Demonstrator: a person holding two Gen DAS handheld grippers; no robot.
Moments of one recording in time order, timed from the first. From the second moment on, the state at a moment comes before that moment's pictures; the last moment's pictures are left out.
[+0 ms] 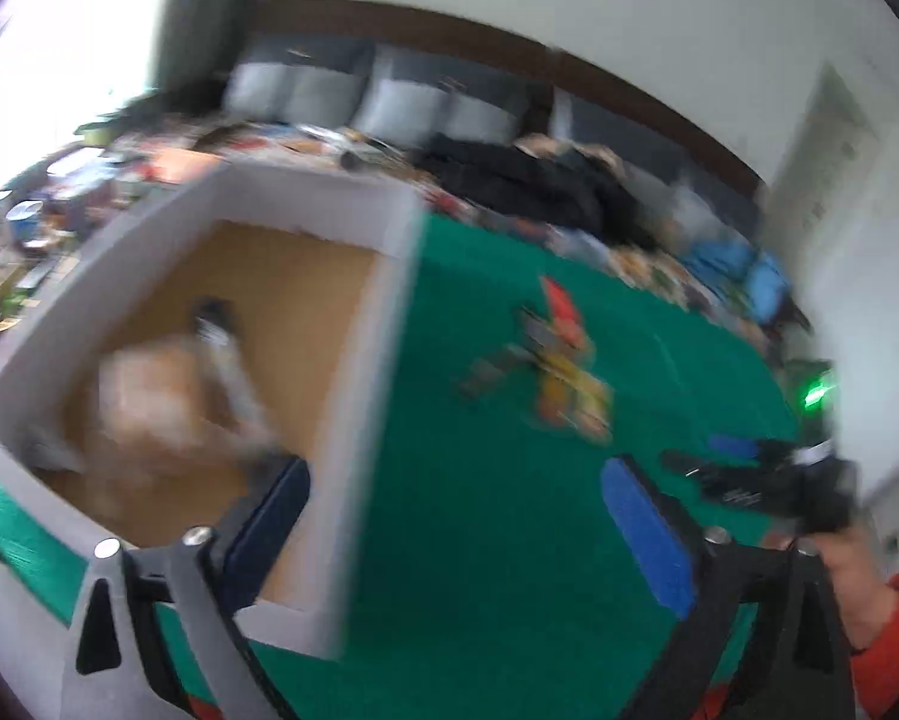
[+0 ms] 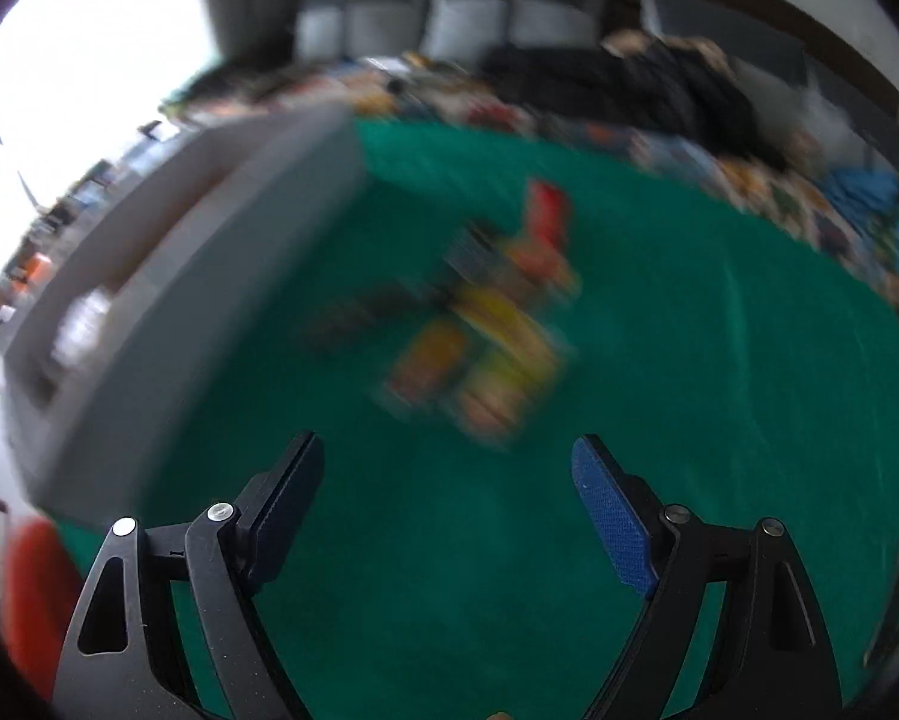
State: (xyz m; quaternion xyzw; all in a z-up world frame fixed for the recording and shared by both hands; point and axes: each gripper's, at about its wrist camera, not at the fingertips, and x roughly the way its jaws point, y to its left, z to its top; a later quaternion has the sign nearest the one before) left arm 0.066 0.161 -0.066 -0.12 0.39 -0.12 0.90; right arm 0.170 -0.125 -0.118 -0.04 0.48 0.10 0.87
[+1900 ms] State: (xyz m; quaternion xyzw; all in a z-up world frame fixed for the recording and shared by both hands) left arm 0.079 0.050 -0.217 0.04 0.46 -0.10 0.88; right arm 0.292 -0.142 -0.197 0.12 0.54 0.01 0.83
